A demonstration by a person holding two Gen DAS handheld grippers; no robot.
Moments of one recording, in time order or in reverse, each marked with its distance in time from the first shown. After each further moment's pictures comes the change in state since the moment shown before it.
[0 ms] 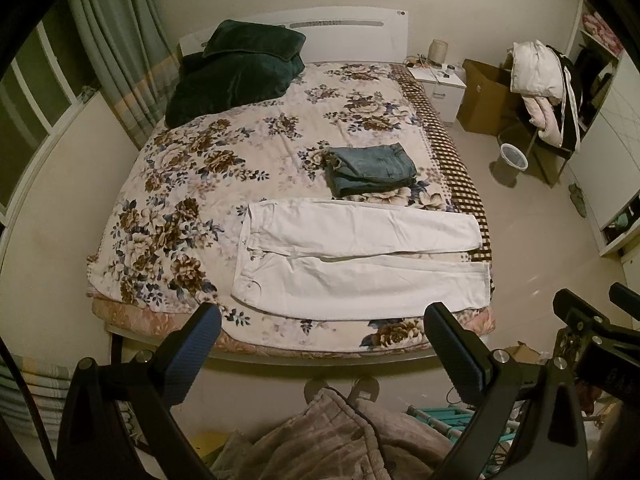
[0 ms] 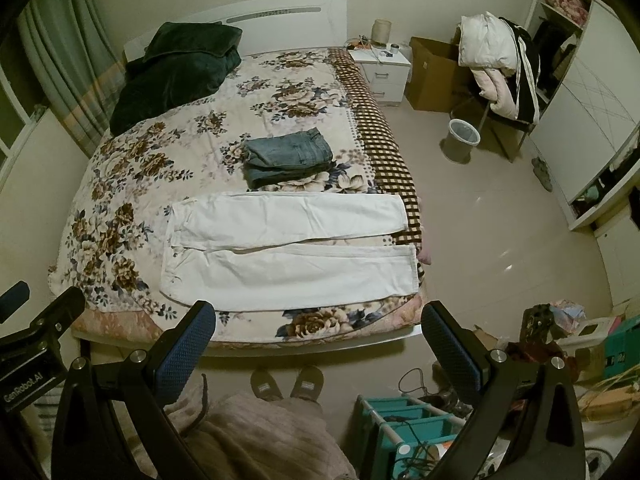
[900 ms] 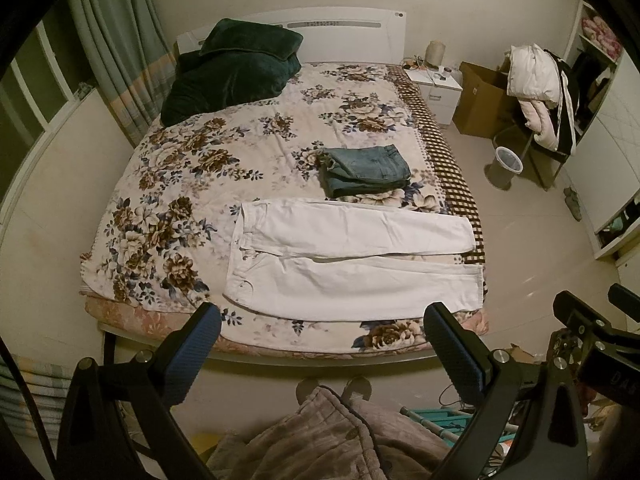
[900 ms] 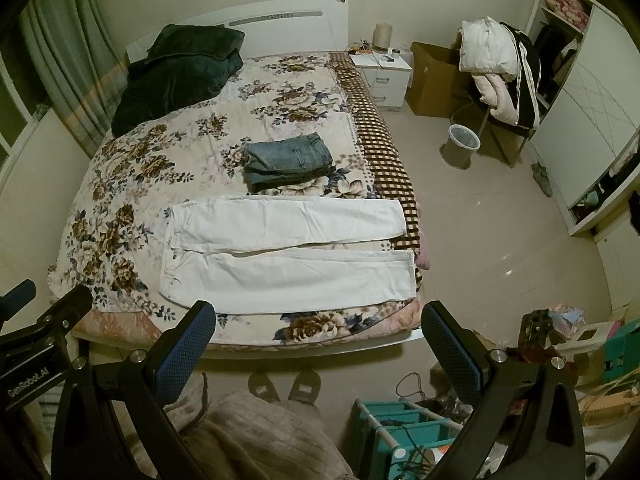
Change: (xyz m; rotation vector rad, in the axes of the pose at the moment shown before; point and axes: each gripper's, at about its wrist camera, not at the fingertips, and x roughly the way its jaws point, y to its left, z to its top) left arm 0.006 -0.015 -0.001 -0.002 0.001 -0.013; right arm -0.005 -0.008 0.012 -0.001 -0.007 0.000
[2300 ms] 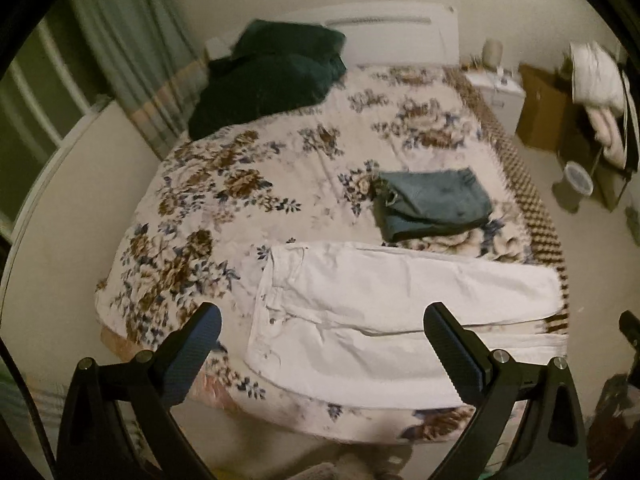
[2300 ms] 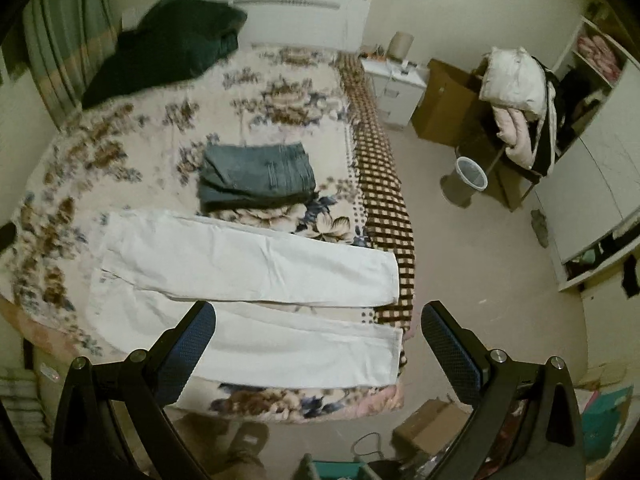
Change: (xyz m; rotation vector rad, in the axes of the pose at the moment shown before) left arm 0.238 0.029 0.120 -0.005 -0.044 0.199; right arm 0.266 -0.002 0.141 -0.167 0.006 -0.121
